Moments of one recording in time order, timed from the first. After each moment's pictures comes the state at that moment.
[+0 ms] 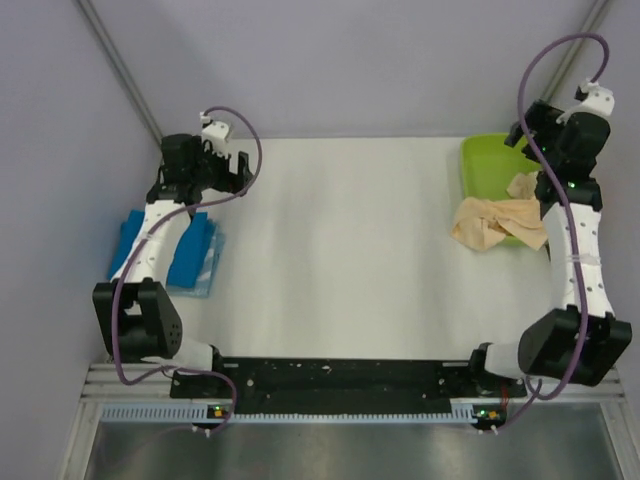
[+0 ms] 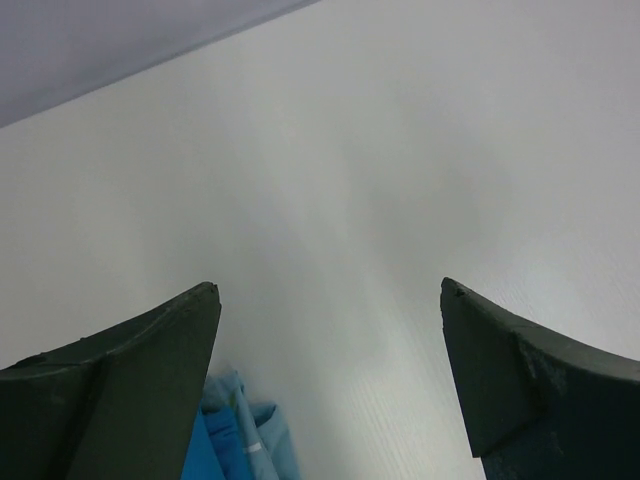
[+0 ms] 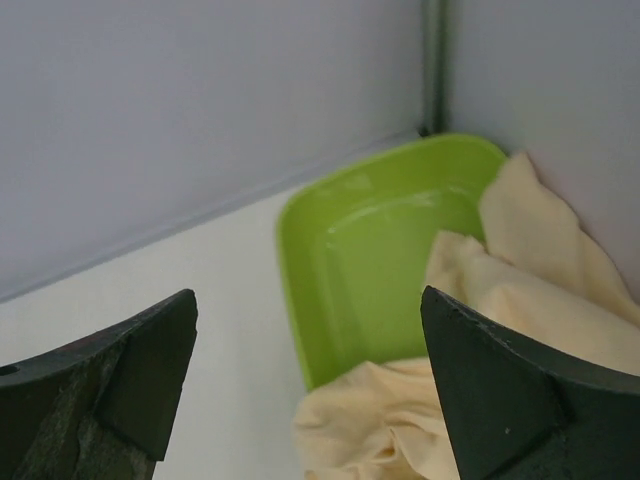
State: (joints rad) left arm 0.02 1.46 1.23 -0.19 0.41 0.22; right arm -0.18 1.30 1.35 -0.17 -0.04 0.22
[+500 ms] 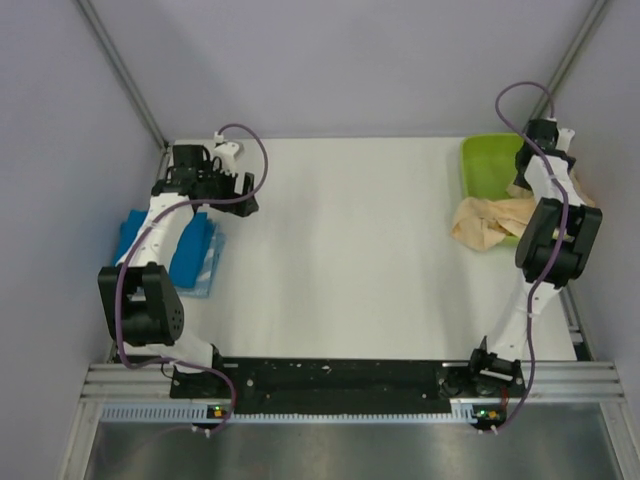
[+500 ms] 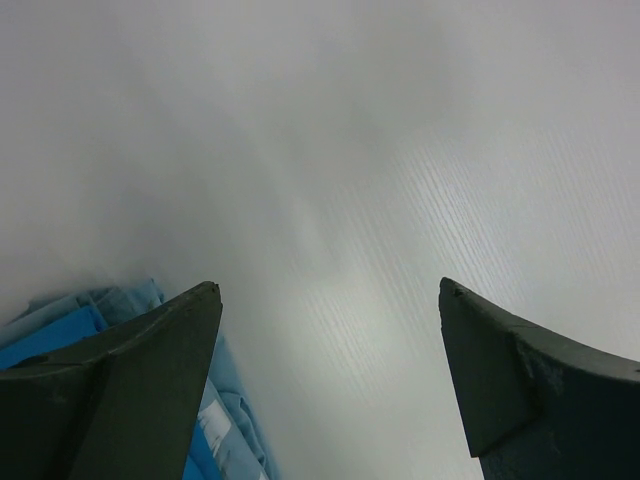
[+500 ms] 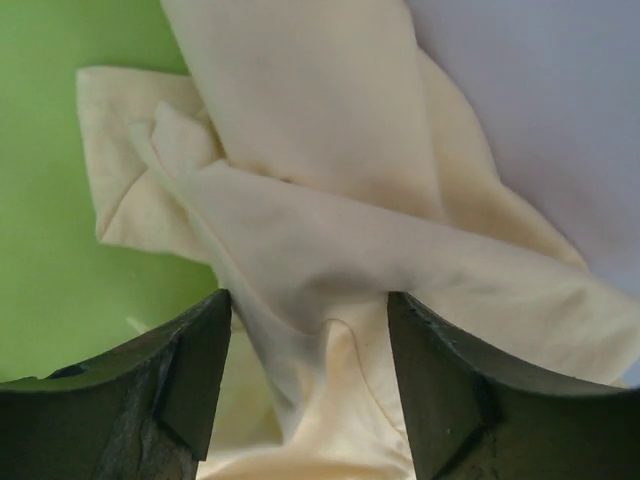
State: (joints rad) left arm 0.02 1.57 1.31 -0.55 0.44 0.26; right arm -0.27 2.01 1.67 -0.54 0.54 0.17
